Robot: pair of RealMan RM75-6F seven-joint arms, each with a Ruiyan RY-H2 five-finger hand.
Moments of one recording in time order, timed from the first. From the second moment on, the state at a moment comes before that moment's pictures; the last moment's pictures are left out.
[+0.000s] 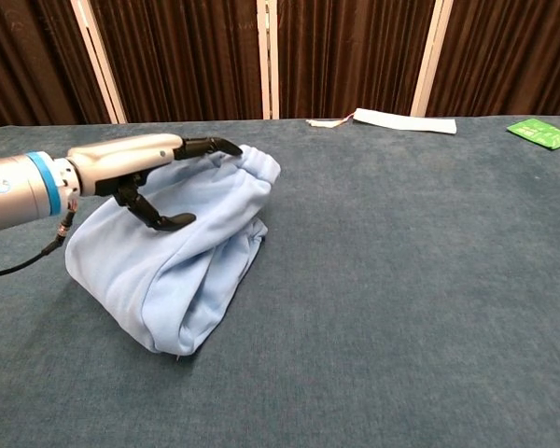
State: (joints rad) left arm -0.83 -1.56 -0.05 -1.19 1.56 0.92 -0.30; right arm 0.16 -1.19 0.09 -1.47 -1.54 1.48 0.00
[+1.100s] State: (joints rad) left arm -0.75 -1.33 -0.08 -1.39 1.59 1.18 -0.33; right arm 0.15 -1.18 0.08 -1.51 -1.57 1.51 -0.01
